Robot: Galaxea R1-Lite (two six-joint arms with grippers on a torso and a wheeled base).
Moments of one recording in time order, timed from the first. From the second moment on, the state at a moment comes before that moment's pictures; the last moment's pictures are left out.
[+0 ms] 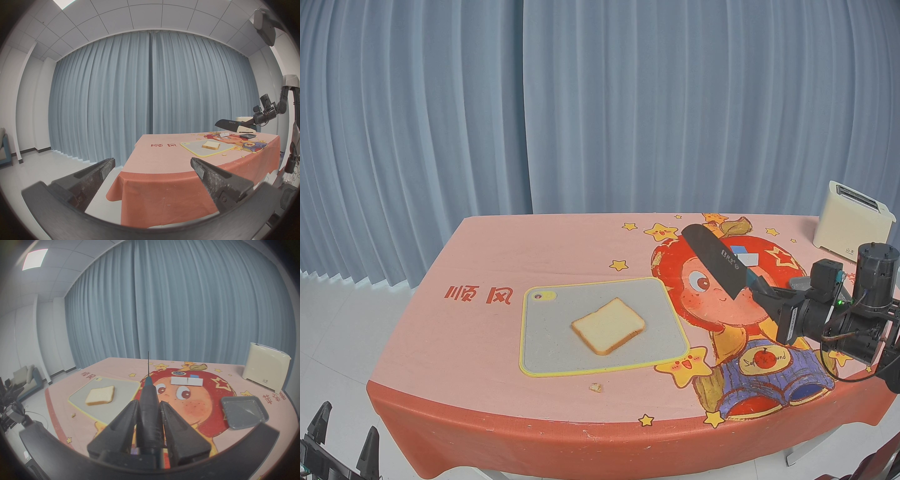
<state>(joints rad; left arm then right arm) 0.00 0.02 -0.02 0.00 -0.01 0.01 0.41 1.52 -0.45 -0.71 -0.01 0.08</state>
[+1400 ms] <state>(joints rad) 0.00 0.02 -0.02 0.00 -0.01 0.01 0.59 1.45 -0.40 -0.71 -0.05 0.08</state>
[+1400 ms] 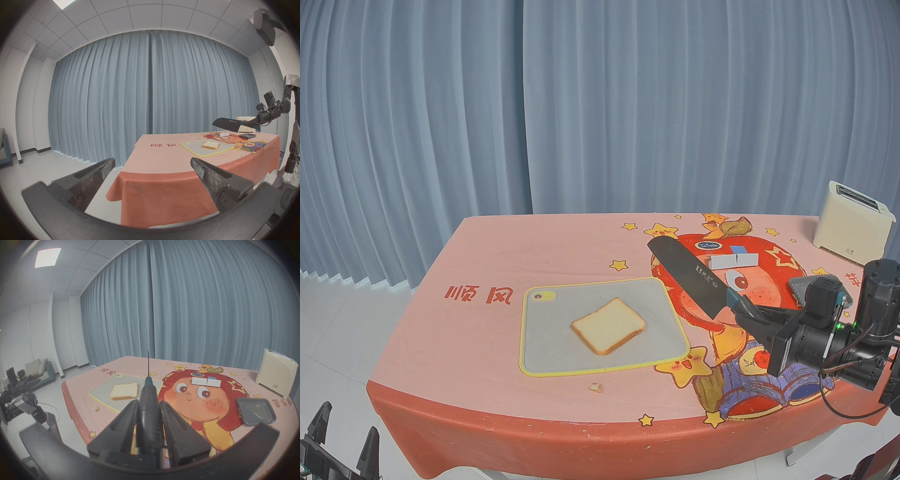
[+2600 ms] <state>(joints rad) 0.00 0.02 -0.02 0.00 -0.01 0.01 0.71 1.43 -0.41 -0.72 -0.08 0.08</state>
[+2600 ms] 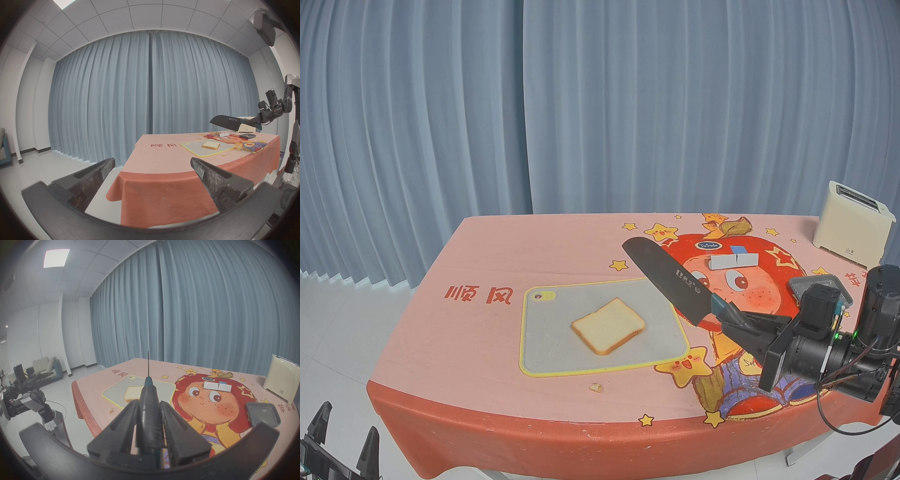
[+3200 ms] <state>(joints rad) 0.00 0.02 -0.02 0.00 -0.01 0.01 0.72 1.43 -0.43 -0.72 -0.08 0.09</state>
